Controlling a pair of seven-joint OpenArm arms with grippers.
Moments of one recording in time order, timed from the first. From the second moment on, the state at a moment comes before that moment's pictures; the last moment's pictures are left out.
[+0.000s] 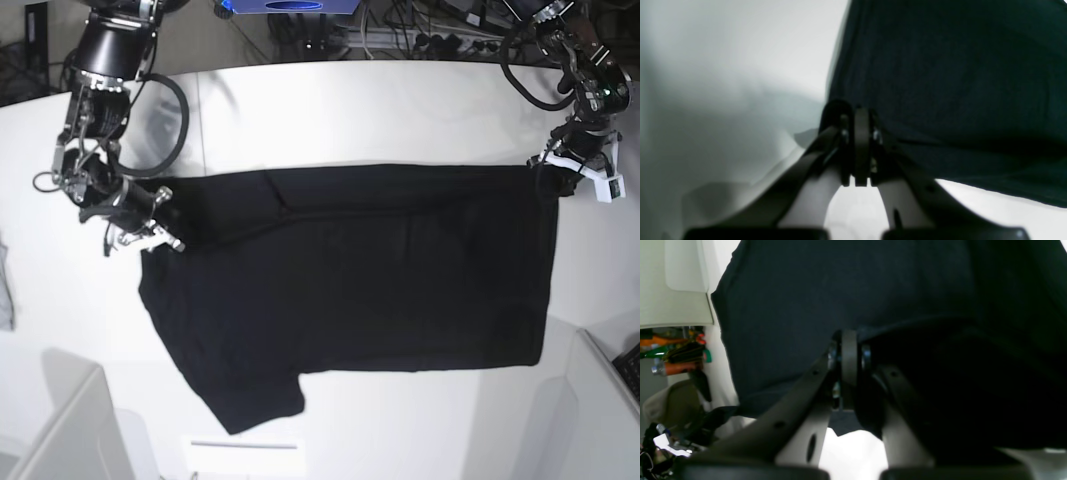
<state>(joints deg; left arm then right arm) 14.2 -8.3 -45.0 96.3 -25.3 -25.2 47.1 2.1 7.9 17.2 86.8 50.3 1.8 -62.0</state>
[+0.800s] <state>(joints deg) 6.2 -8.3 -40.9 90.3 -14.7 -25.2 47.3 7.1 7.3 11.5 81.2 41.7 1.8 -60.3</state>
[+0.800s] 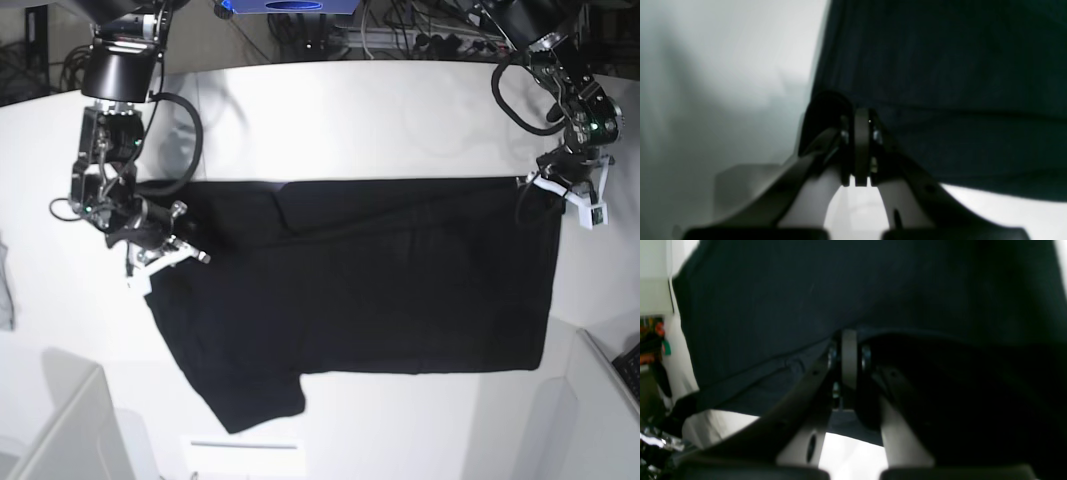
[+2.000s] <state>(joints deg) -7.1 -10.5 -40.7 81.2 -14.8 -25.2 46.9 5.5 7.3 21.7 81.2 41.5 1.7 -53.3</state>
